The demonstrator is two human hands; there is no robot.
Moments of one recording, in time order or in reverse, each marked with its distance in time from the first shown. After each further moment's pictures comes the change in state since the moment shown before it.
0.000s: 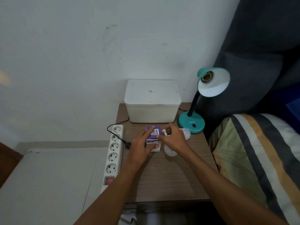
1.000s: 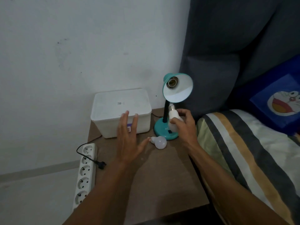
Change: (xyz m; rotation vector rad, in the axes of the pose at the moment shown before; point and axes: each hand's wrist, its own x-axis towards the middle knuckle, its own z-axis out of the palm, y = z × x) left_hand 0.069 0.069 0.031 0.388 0.300 0.488; right_hand 0.009 -0.003 -0.122 0.376 0.495 -0.049
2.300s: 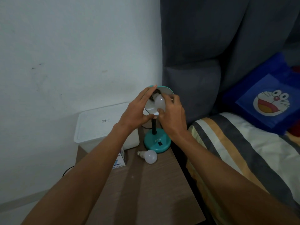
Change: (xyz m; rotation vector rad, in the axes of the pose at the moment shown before) left_hand 0.179 0.046 0.033 -0.271 -0.337 0.310; right_hand 0.061 -0.050 -0.006 -0.704 0.121 -0.499
